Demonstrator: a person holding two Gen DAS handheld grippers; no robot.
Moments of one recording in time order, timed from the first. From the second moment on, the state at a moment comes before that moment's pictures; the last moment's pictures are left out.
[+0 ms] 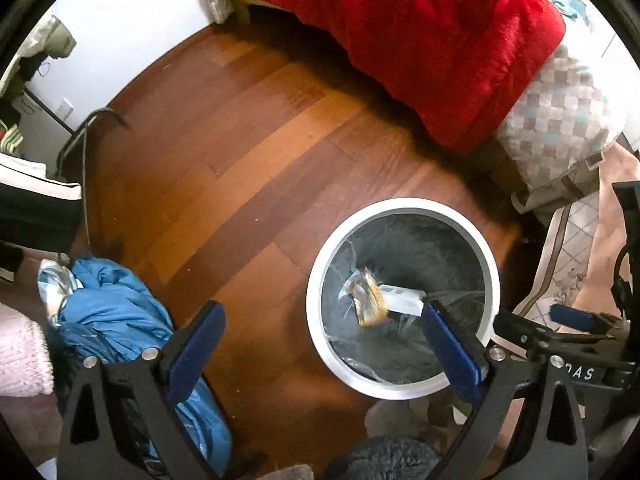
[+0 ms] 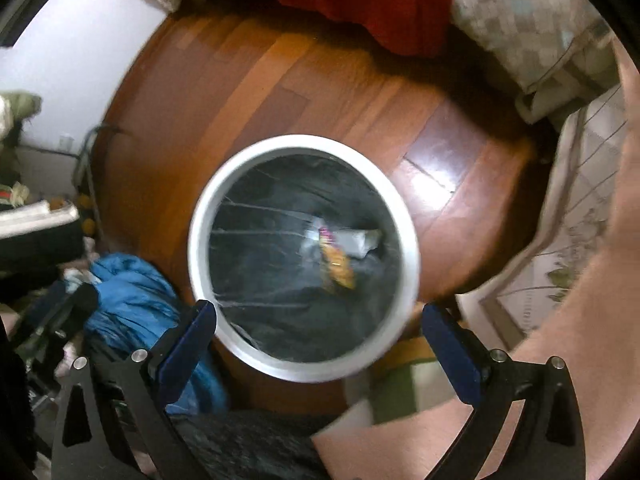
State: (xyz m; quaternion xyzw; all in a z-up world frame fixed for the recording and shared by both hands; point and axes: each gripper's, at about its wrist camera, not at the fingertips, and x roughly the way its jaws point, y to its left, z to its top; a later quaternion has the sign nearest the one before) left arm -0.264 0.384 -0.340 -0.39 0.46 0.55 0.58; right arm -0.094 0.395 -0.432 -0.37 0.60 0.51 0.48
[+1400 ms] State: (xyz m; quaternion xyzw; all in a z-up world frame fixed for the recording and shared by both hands) left arm -0.148 0.235 -0.156 -0.27 0.37 0.53 0.72; right arm 0.034 0.187 -0.166 -0.18 0.50 0.58 0.62
